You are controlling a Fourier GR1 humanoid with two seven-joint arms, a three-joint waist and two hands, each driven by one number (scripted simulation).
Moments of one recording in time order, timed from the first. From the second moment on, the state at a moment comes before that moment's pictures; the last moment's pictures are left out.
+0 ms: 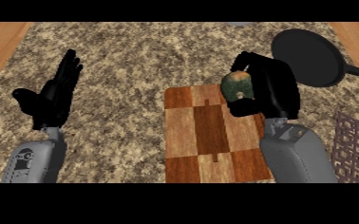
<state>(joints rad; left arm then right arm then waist) -0.24 0.18 0.13 -1.43 -0.01 0.04 0.05 -0.42 -0.05 0.17 -1.69 1.11 0.15 0.49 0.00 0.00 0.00</state>
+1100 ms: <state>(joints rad) -0.26 0.17 0.10 -1.49 -0.01 0.03 0.10 -0.71 -0.47 -0.41 -0.82 0.87 -0.24 -0.06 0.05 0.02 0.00</state>
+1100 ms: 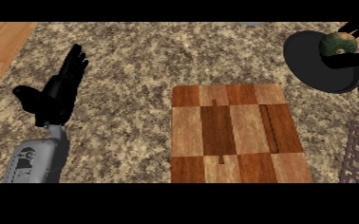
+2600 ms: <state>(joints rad) -0.29 0.16 0.10 -1.47 -0.01 0.03 0.09 -0.81 -0.62 -0.75 -0.22 0.59 -0.13 -0.53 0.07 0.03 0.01</state>
